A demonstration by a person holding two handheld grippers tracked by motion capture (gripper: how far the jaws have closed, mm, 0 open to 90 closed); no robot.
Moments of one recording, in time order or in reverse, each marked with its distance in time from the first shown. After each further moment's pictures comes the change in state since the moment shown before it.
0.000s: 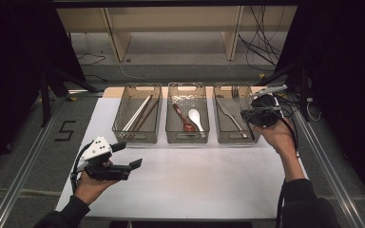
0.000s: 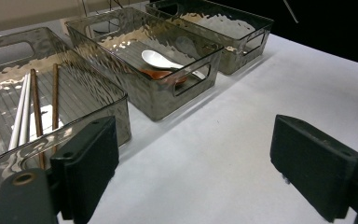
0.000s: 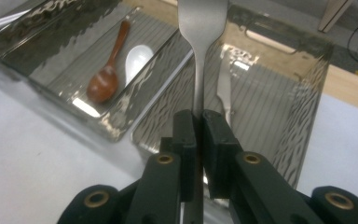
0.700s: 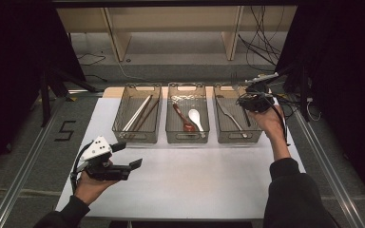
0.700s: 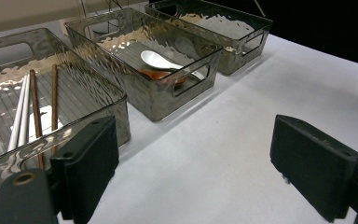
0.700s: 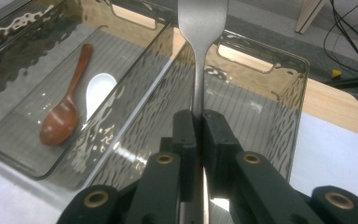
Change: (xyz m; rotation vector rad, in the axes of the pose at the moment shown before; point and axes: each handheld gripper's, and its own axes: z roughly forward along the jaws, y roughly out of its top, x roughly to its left) left arm 0.000 0.000 0.000 -0.004 -0.003 0.000; right arm -0.022 0.028 0.039 -0.011 -0.070 0.051
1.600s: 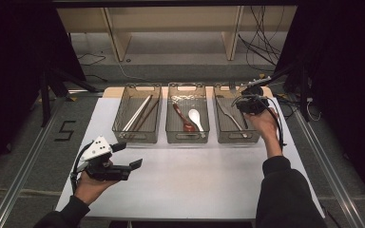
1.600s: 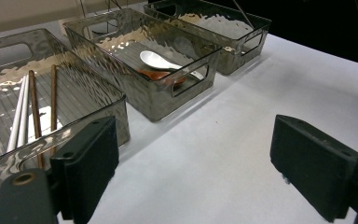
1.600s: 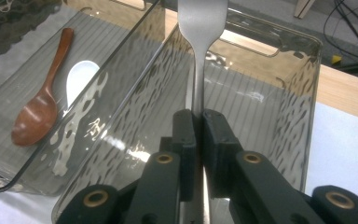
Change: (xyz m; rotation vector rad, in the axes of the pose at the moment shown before) left arm -0.001 0.000 0.000 0.001 -0.002 0.004; right arm -0.001 -0.008 0.029 0.046 -0.018 0.021
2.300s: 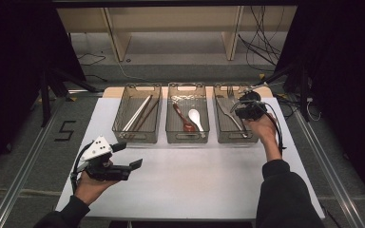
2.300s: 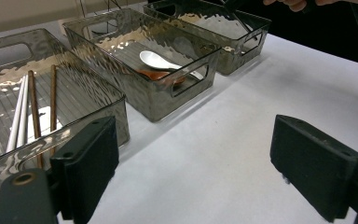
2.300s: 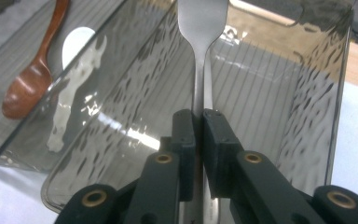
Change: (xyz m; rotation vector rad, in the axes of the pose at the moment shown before) left arm 0.000 0.000 0.000 0.000 -0.001 -0.002; right arm 0.002 -0.016 0.015 0.069 0.016 -0.016
